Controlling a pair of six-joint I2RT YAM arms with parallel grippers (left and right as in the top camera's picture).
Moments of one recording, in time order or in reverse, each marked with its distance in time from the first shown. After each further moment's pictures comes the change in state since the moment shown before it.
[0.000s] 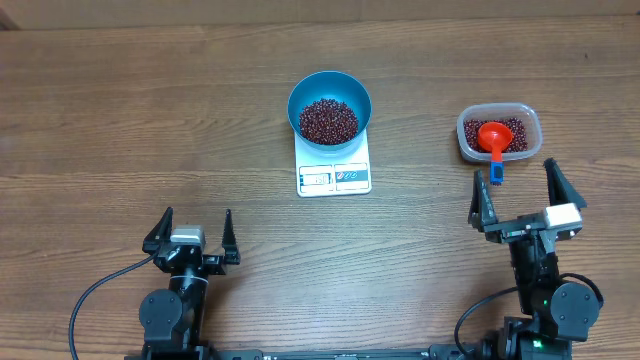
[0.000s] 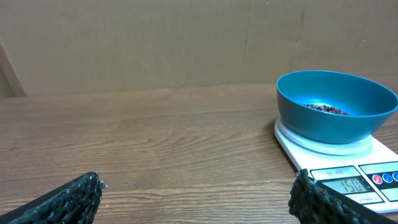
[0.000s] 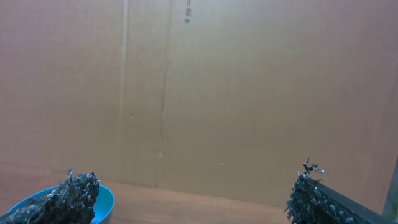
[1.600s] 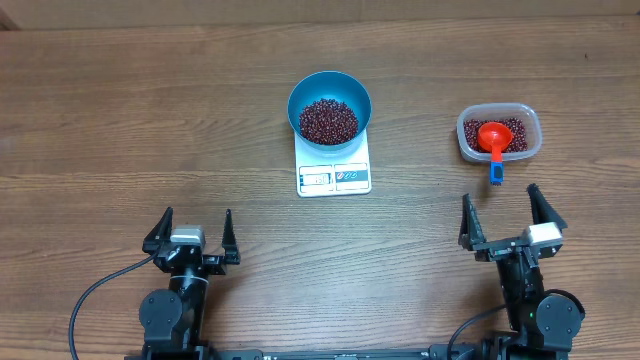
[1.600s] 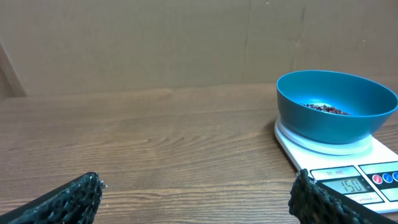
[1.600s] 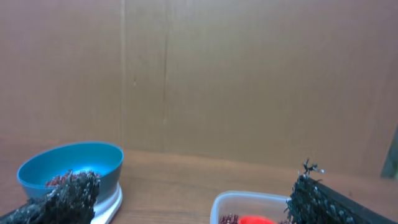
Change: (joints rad) left arm 0.000 0.000 0.000 0.000 0.000 0.000; right arm 0.000 -0.321 -0.132 -0.299 0.000 0.000
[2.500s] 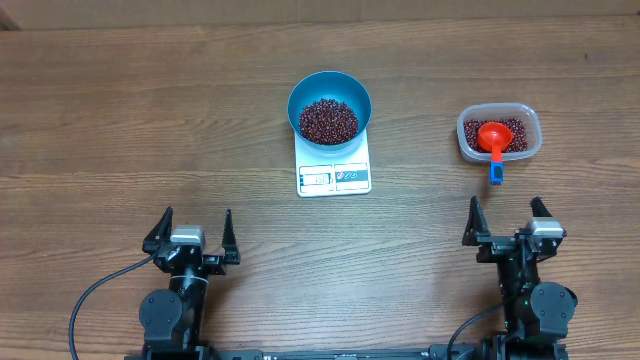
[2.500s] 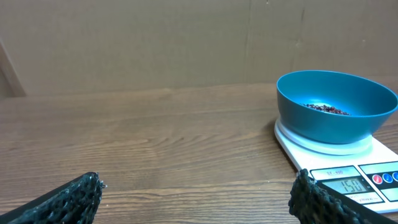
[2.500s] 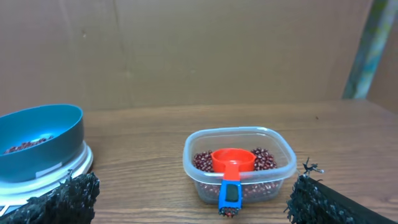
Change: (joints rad) left arm 0.000 0.000 0.000 0.000 0.000 0.000; right arm 0.000 -0.015 0.000 -0.218 0.169 0.056
